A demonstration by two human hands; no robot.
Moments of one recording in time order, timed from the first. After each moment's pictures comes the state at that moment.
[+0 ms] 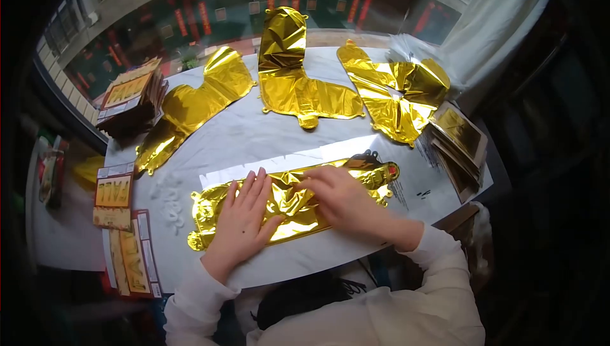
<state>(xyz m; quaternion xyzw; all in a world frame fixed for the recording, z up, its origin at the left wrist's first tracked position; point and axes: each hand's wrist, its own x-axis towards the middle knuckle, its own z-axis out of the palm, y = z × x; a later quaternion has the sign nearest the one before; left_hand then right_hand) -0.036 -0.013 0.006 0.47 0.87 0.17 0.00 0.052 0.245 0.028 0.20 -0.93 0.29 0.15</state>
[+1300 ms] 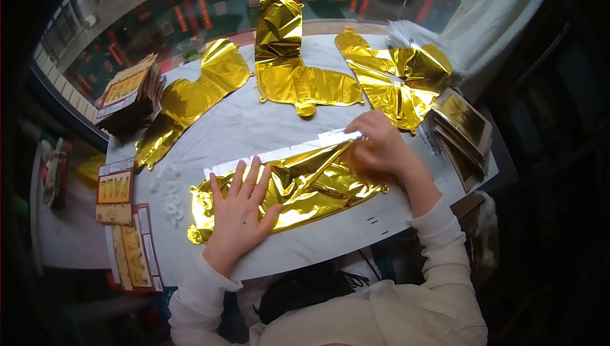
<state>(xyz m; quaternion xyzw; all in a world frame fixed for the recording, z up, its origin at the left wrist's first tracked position) -0.025 -0.007 0.012 0.41 0.90 0.10 -0.03 0.023 0.357 0.029 0.18 -0.93 0.19 0.25</state>
